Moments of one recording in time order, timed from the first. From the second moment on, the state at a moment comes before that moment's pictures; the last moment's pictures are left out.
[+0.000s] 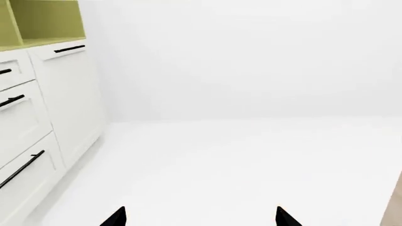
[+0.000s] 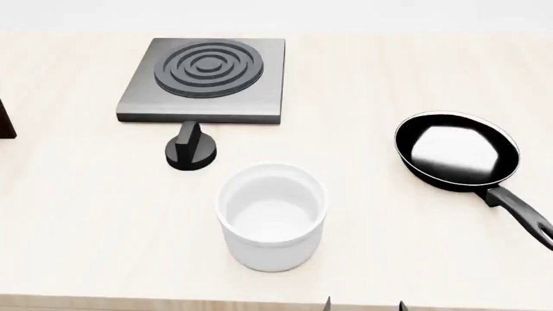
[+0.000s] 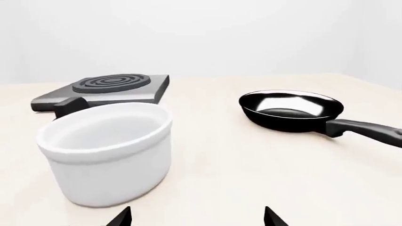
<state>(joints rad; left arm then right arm) 0.59 -0.02 -0.54 0.46 -0.34 -0.01 -1.10 0.02 0.11 -0.14 0.01 0.15 -0.01 0.15</state>
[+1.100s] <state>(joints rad) 0.60 -0.09 -0.48 0.37 -0.47 0.07 -1.19 0.04 0.19 -0.21 -0.82 0.12 0.38 0.34</state>
